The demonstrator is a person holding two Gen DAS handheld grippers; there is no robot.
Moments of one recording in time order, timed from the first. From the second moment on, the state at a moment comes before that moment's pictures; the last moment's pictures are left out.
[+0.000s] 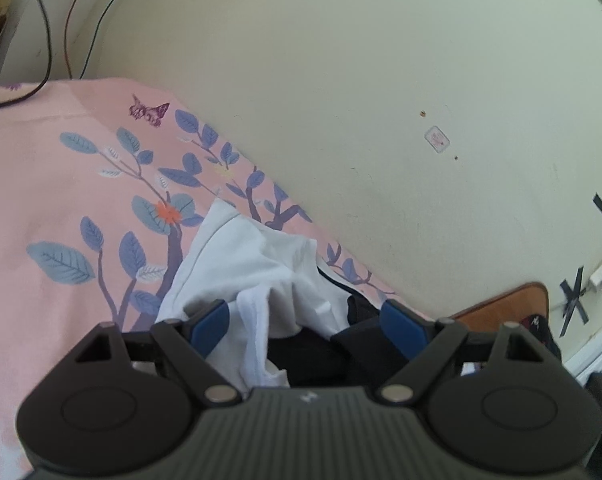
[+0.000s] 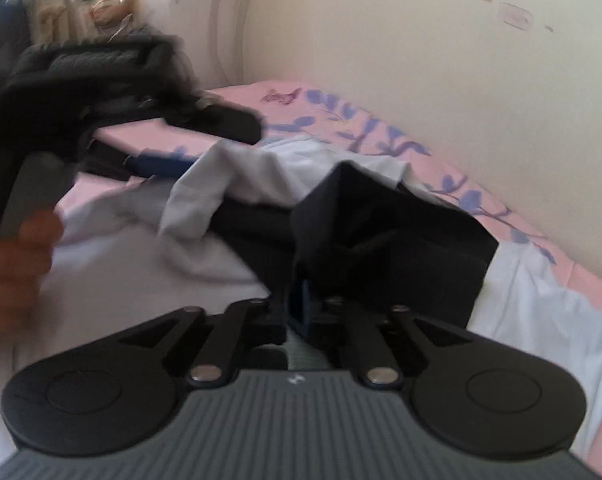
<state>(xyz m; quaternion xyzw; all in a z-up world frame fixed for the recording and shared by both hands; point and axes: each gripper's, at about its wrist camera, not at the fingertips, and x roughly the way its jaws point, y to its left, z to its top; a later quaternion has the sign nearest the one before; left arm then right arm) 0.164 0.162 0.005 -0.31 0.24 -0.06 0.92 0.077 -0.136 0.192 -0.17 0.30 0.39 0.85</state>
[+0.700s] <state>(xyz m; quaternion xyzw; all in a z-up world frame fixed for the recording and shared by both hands) 0.168 0.161 0.005 -0.32 0.25 -0.07 0.91 0.115 -0.093 0.186 -0.08 0.33 0.35 0.88</state>
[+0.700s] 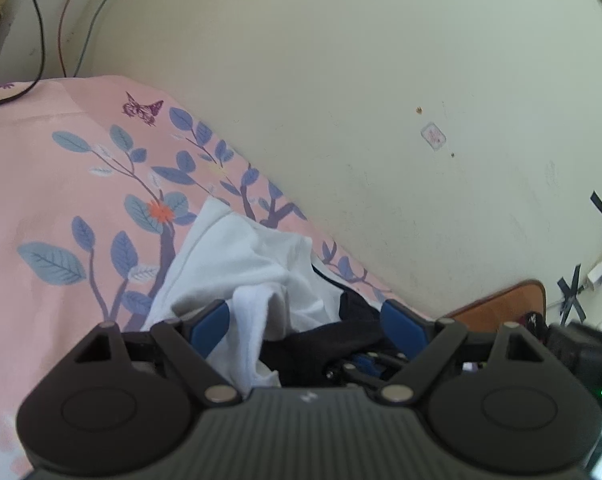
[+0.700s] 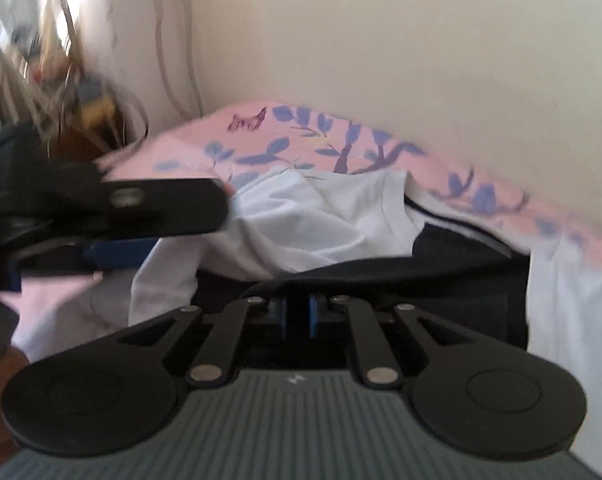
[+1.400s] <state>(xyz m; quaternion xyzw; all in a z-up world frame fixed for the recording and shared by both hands) 0.163 0.130 0.006 -0.22 0.30 -0.05 0.93 0.066 -0.301 0.131 0.10 0.29 0.20 0.93</state>
